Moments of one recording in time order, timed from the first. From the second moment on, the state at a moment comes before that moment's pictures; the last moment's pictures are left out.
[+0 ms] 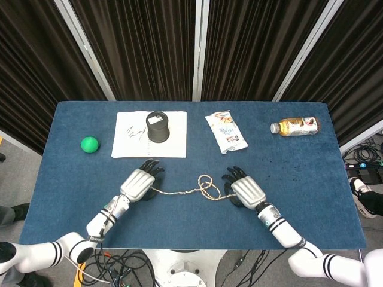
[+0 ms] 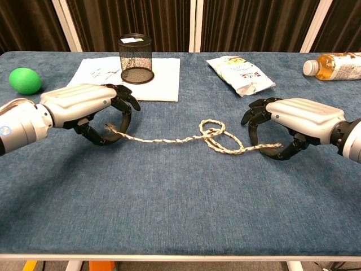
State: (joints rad) left arm -0.70 -1.65 -0.06 -1.33 1.40 0.98 0.14; right arm 0.59 -1.58 0.06 -1.31 -1.51 0.95 -0.04
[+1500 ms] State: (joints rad) left arm -0.46 -1.52 -0.06 -1.19 1.38 1.21 -0.14; right arm 0.38 -1.35 0.11 -1.40 -1.31 1.19 0.06
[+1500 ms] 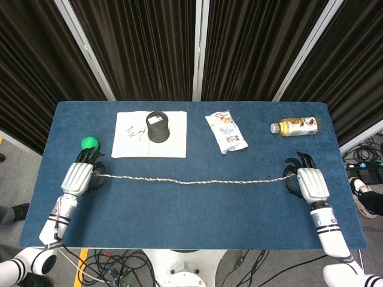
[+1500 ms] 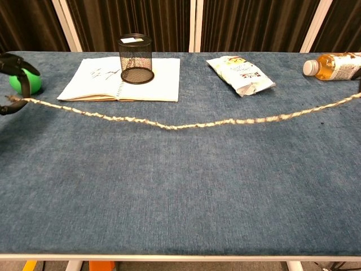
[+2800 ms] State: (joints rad) left arm -0.26 -1.32 -0.10 -1.42 1.33 1.42 0.00; right arm 0.21 -1.15 0.09 -1.57 -1.39 1.39 0.04
